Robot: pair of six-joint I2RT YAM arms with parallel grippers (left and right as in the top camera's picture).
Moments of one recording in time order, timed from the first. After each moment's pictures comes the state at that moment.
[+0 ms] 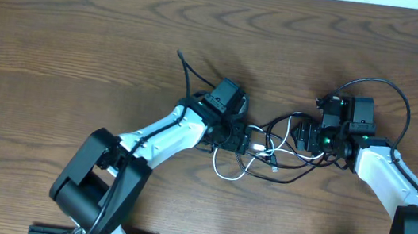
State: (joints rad) left arm -0.61 1.80 1.05 -0.49 0.28 -0.41; right arm 0.08 1.56 0.74 -0.29 -0.31 0.09
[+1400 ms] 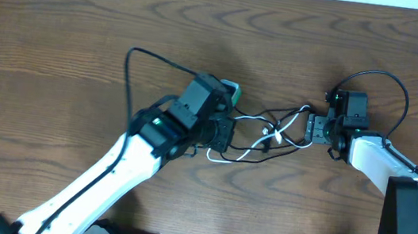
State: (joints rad) left arm -0.61 1.31 1.05 -0.69 0.19 -0.35; right arm 0.08 1.71 0.77 -0.15 0.05 0.10
